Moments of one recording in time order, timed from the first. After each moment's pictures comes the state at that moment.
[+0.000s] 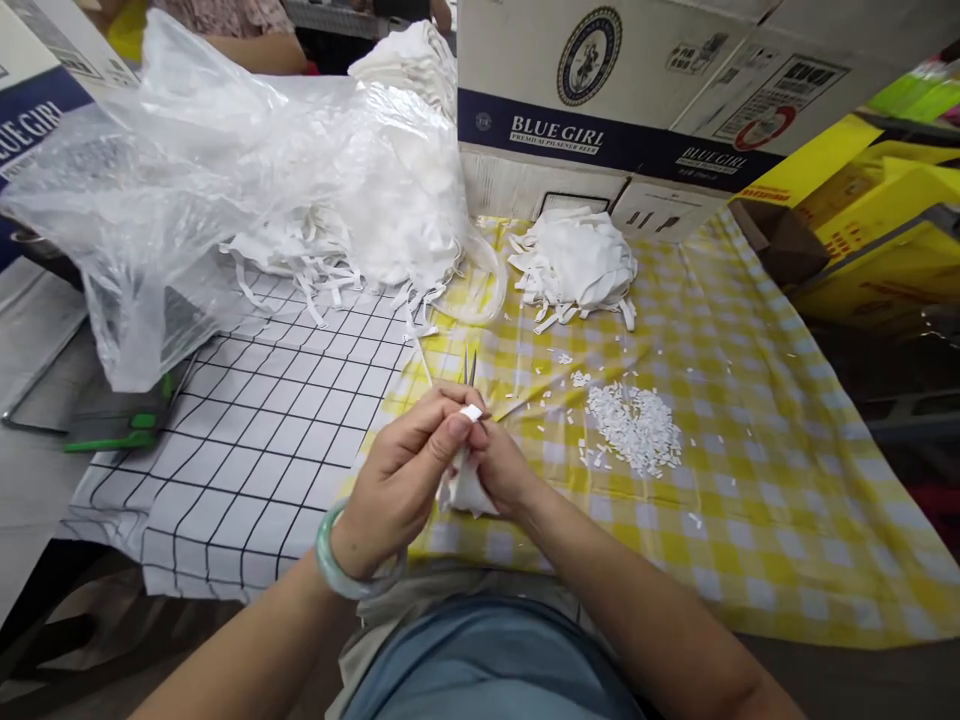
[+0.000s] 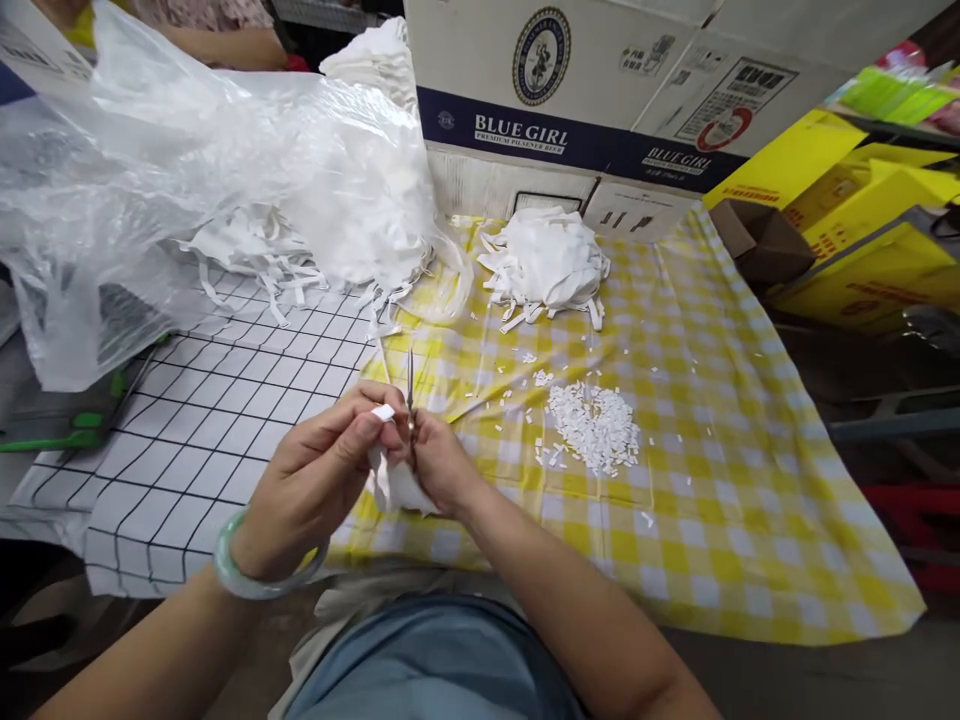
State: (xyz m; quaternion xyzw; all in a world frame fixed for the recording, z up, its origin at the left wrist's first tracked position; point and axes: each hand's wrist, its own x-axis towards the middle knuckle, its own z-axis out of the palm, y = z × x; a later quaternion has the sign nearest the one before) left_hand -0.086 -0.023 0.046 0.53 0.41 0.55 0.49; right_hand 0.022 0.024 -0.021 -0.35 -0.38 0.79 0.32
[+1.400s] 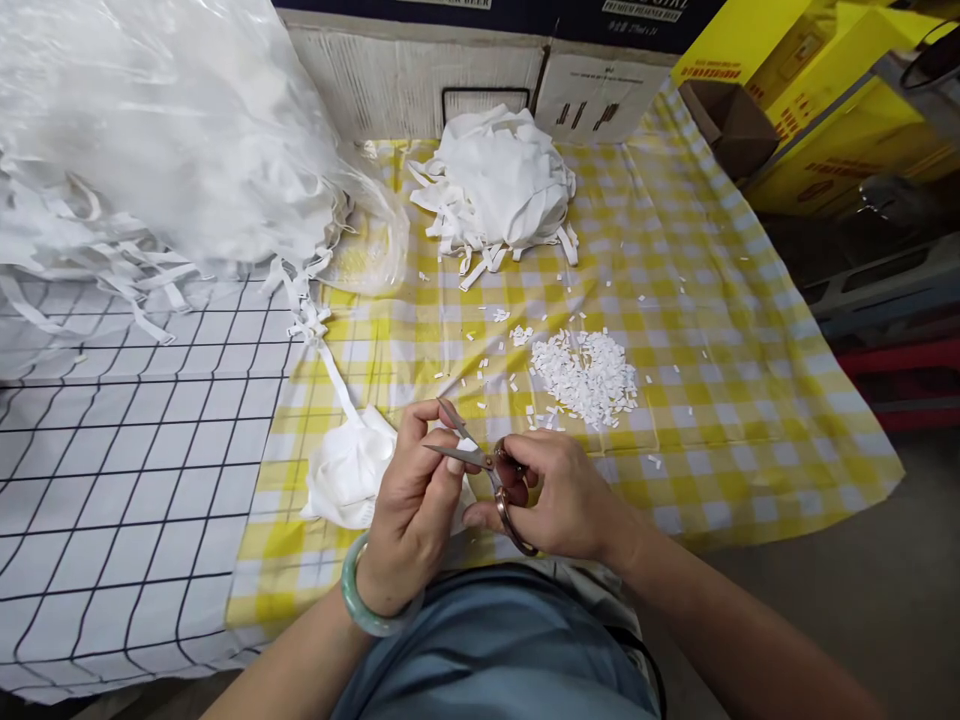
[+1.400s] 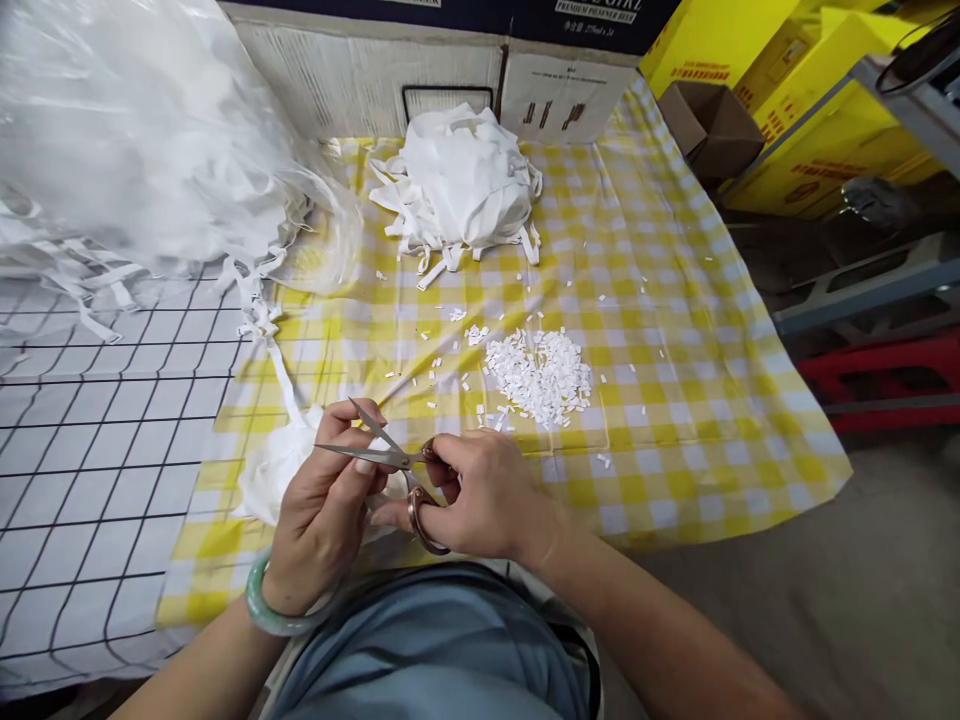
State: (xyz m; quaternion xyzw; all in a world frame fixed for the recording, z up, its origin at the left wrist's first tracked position) left_hand -0.020 -0.016 -0.009 0.61 0.45 0.47 0.45; right_hand 0.153 0.002 0.009 -0.50 -0.73 0.41 0.21
